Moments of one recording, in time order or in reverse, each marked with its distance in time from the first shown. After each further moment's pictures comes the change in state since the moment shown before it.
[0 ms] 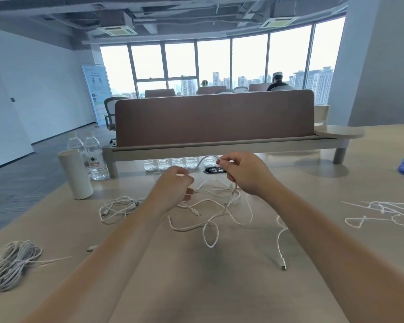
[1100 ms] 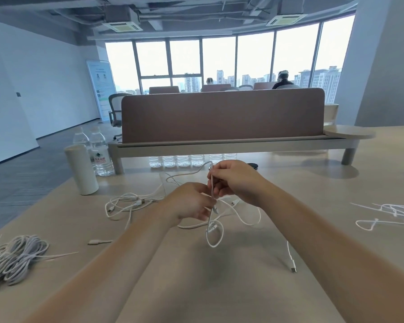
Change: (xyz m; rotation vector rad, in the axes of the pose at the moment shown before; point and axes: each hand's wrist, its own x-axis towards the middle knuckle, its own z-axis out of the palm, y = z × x) left_hand -0.005 -0.018 0.004 0.172 -0.356 -0.071; right_hand 0.005 -0.011 0.038 0.521 -0.297 0.212
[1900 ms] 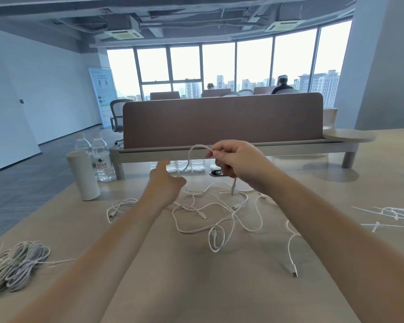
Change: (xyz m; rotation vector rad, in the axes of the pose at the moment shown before) left_hand 0.002 0.004 -0.046 0.009 0.475 0.062; right_hand -0.011 -0.041 -0.013 -0.224 0.063 -0.292
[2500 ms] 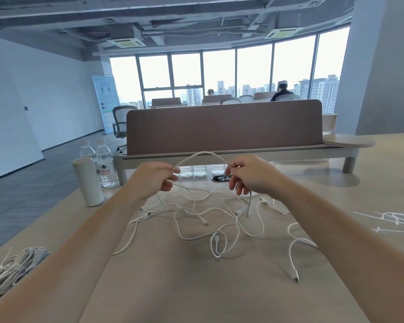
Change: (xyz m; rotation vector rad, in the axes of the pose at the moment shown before) left_hand 0.011 0.018 -0.041 -0.051 -0.075 0.093; right_hand 0.001 0.016 -0.018 -0.280 -0.001 0.219
